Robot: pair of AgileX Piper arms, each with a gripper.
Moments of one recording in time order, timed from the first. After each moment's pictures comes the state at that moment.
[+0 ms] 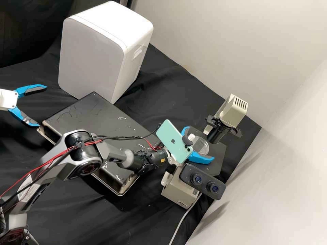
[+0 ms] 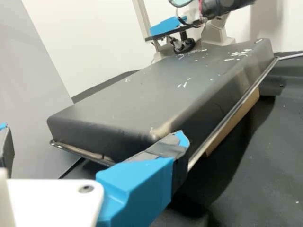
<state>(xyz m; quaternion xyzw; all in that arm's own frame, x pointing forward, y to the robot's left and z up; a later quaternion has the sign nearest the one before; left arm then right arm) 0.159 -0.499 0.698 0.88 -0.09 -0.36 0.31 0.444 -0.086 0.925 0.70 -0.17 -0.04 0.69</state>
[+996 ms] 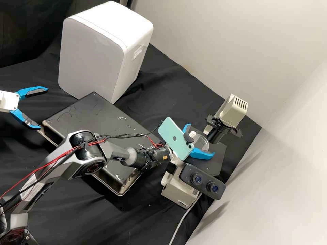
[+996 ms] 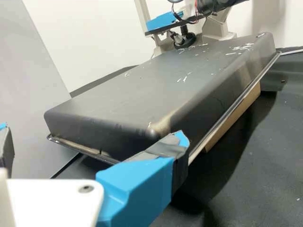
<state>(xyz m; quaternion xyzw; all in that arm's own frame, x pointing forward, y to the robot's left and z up) 0.162 -0.498 0.694 0.88 -0.08 -0.36 0.31 0.456 -0.087 0.923 0.70 -0.16 -0.04 0.69</state>
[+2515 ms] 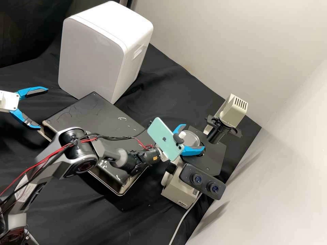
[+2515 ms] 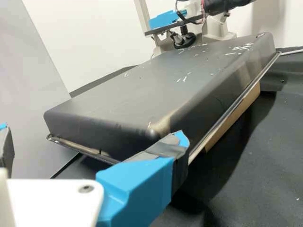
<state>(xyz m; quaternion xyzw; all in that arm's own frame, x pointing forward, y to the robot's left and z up) 0.162 -0.498 0.694 0.88 -0.08 -0.36 0.31 0.418 -0.069 0.903 0.71 -0.13 -0.03 0.69</state>
